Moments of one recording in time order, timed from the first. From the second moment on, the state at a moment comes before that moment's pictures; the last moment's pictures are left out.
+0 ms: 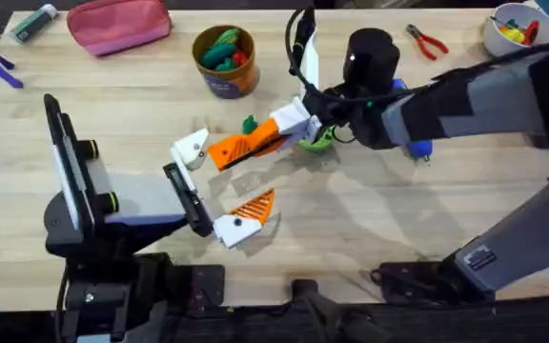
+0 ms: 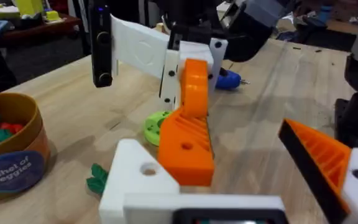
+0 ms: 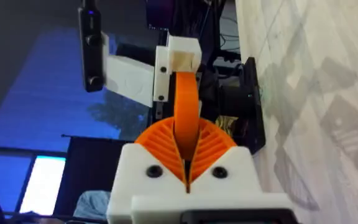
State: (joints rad) left arm 0.06 0.01 0.01 -0.11 1.11 0.07; right arm 0.47 1.87 0.78 0.92 -1.54 1.23
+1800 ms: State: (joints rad) left arm 0.06 0.01 0.01 -0.11 1.11 0.07; right arm 0.54 1.87 0.86 0.79 -1.45 1.14
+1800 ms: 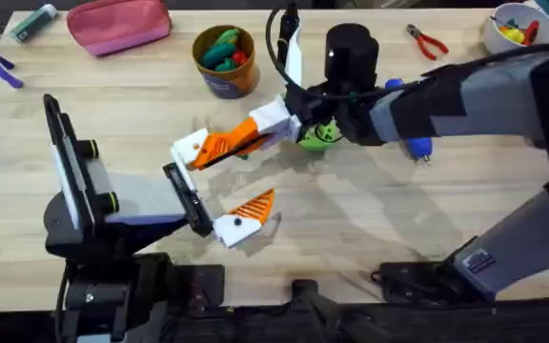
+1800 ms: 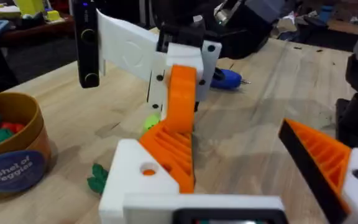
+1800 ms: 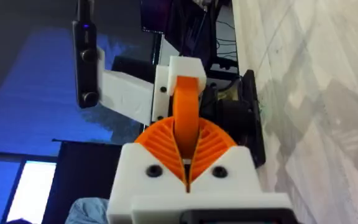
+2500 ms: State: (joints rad) left arm 0.06 0.01 0.01 -0.11 1.11 0.08; right arm 0.55 1.87 0.89 0.74 -1.41 1.14
